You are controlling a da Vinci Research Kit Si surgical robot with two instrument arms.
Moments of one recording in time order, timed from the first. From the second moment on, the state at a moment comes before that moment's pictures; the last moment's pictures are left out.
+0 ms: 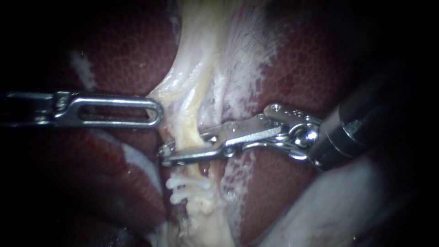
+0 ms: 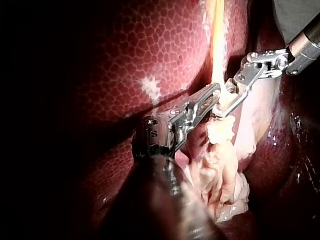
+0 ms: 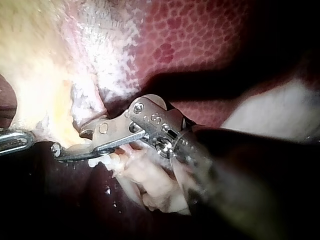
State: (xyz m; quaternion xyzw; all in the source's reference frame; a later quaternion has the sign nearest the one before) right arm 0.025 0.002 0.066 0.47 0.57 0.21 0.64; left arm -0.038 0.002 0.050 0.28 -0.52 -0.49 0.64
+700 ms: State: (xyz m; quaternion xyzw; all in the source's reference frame) right arm 0.027 0.003 0.066 0.39 0.61 0.17 0.67; left arm -0.038 0.002 0.050 0.28 -0.52 -0.49 0.64
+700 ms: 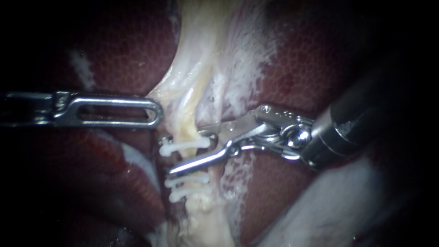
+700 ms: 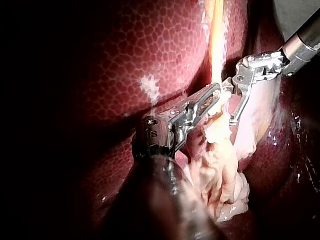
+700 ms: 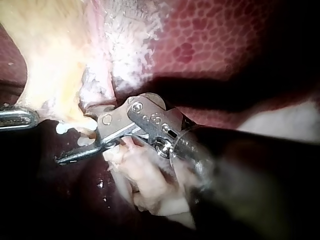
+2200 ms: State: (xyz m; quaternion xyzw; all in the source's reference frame) right arm 0.010 0.004 0.064 0.27 0.64 0.11 0.71; left arm -0.038 0.002 0.051 0.28 -0.52 -0.49 0.64
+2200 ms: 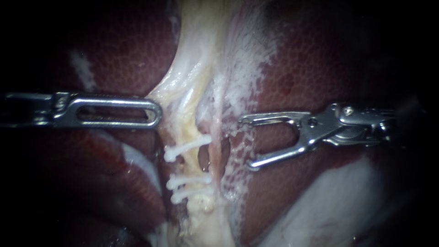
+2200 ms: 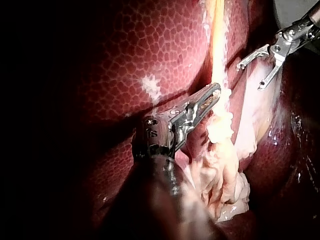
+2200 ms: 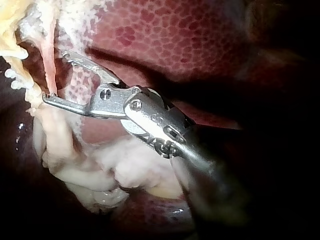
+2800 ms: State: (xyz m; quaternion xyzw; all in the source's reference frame) right arm 0.008 0.005 0.060 0.27 0.64 0.10 0.71; left arm -0.038 0.002 0.051 0.28 -0.52 -0.49 0.64
